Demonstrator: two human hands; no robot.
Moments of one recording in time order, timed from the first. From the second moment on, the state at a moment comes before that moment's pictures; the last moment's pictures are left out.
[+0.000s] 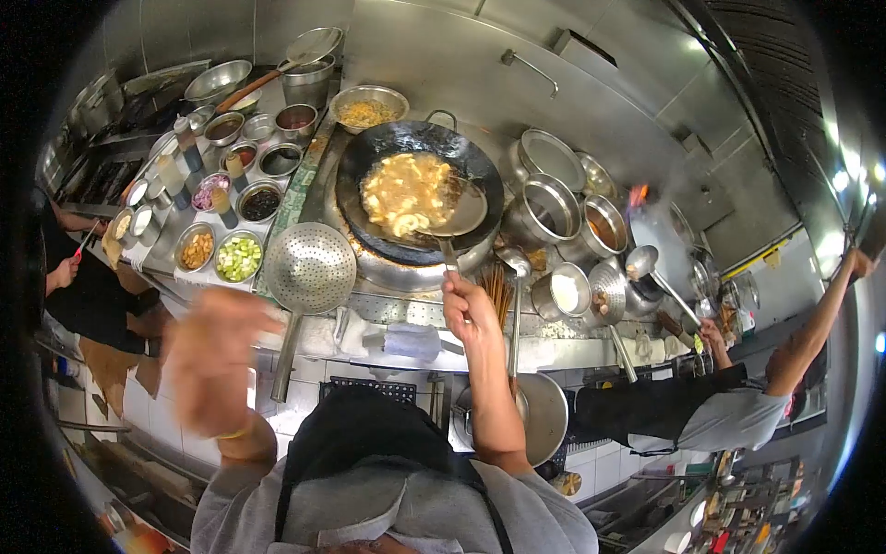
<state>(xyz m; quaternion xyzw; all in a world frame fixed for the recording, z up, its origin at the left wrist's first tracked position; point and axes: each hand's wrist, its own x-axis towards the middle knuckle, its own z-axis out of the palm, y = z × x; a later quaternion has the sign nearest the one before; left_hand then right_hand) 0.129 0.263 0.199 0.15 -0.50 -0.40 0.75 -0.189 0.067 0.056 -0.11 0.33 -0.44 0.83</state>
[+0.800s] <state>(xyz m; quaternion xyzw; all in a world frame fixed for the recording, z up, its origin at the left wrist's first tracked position) 0.078 0.255 0.220 -0.22 -0.55 -0.70 0.39 -0.183 0.125 0.049 -0.61 0.54 -0.42 0.39</state>
